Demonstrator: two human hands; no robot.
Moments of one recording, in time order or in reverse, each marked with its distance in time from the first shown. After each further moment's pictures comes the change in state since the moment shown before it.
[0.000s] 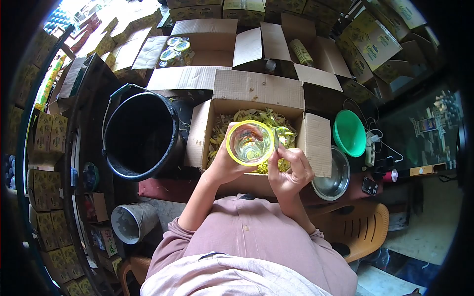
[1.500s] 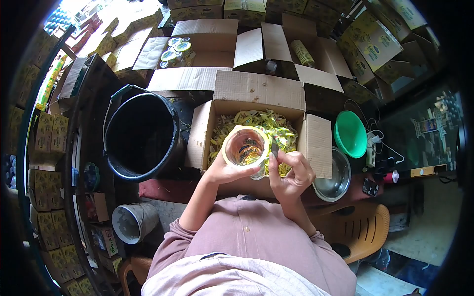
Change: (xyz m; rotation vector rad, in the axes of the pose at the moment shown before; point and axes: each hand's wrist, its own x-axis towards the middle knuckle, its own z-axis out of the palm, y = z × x) left_hand -0.004 -0.003 -0.006 -0.383 -0.071 -0.200; right_hand -0.001 -0.001 -0.005 0.163 -0.073 0.073
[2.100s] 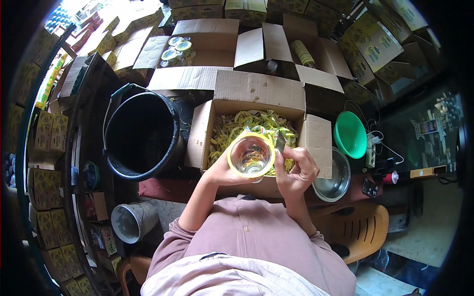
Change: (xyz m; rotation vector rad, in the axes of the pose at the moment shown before) left_hand -0.004 -0.001 -0.007 0.164 -0.166 0.008; right_hand 0.002 0.009 -0.005 0.012 -0.005 0.079
